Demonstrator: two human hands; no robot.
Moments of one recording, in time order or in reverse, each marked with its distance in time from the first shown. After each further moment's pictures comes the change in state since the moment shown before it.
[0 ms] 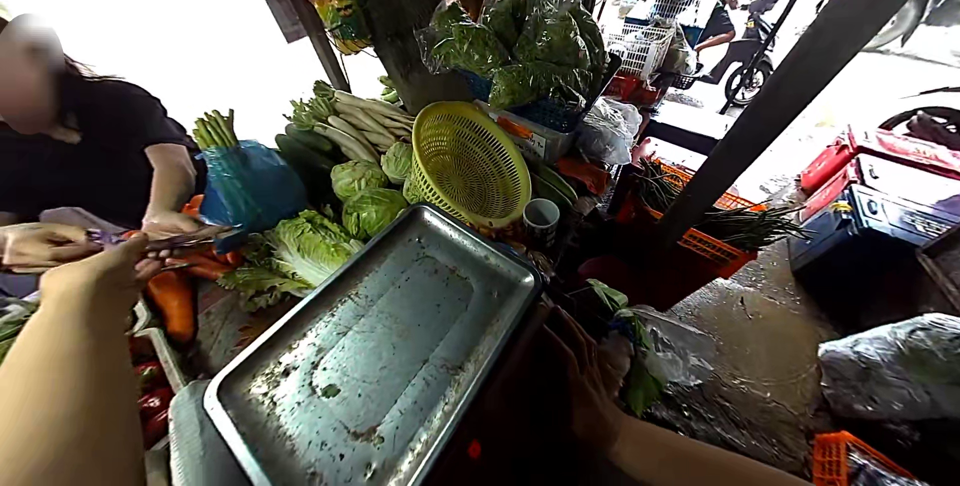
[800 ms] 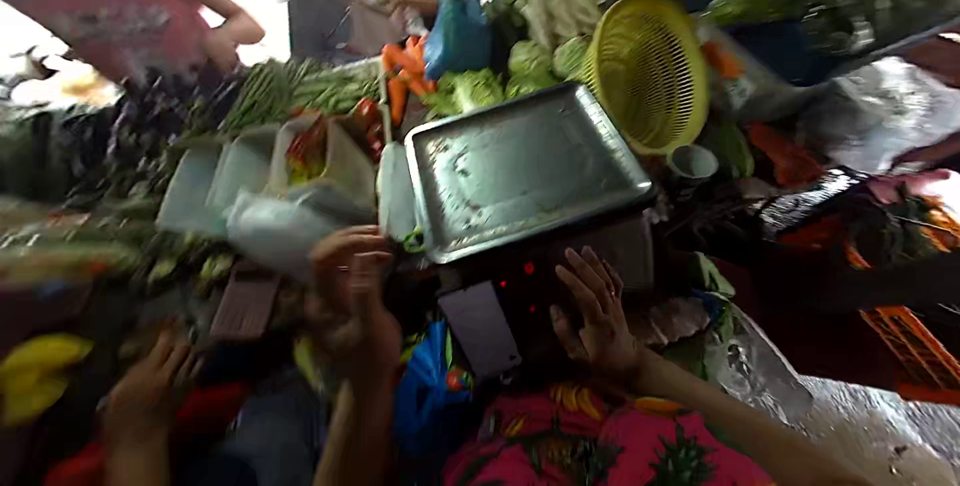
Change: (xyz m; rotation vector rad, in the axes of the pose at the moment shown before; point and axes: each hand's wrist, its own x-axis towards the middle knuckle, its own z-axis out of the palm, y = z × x) left_hand -0.387 -0.137 -0.103 -0.124 0.105 0.841; right_hand 0.008 -0.032 -0.017 0.515 -0.217 -0.422
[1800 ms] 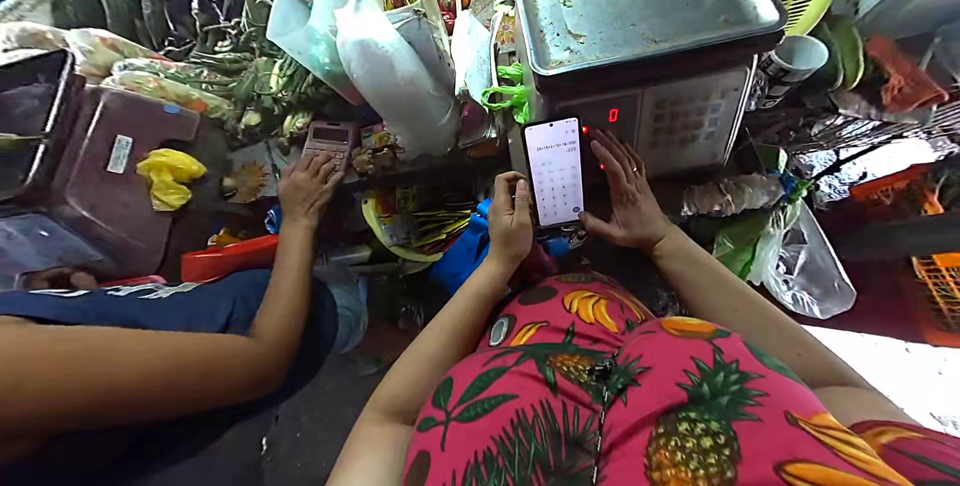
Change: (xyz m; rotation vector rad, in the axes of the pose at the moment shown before) left_hand -0.166 -0.033 0.011 -0.061 -0.172 -0.493; right_hand -0.036 -0.023 0.030 0.168 -0.318 -0.104
